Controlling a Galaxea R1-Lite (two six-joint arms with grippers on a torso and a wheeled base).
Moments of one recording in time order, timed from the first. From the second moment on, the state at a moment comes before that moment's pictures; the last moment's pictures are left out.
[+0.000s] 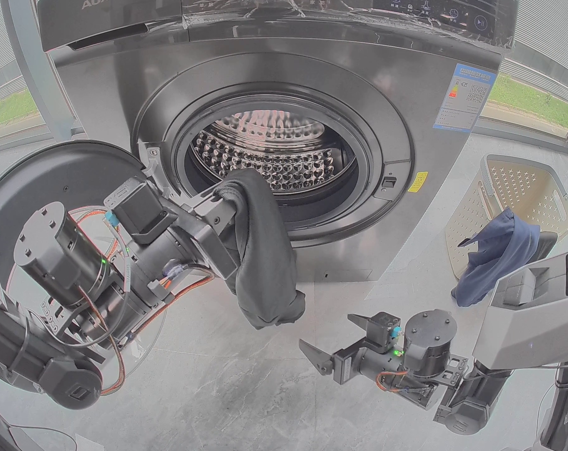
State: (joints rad) left arm -0.64 1.72 -0.54 -1.55 -0.12 -0.13; right arm 0.78 2.18 -0.41 -1.54 -0.14 0.15
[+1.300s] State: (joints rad) left arm -0.67 1.64 -0.53 -1.55 -0.13 -0.13; right arm 0.74 2.40 -0.94 -1.54 -0.03 0.10
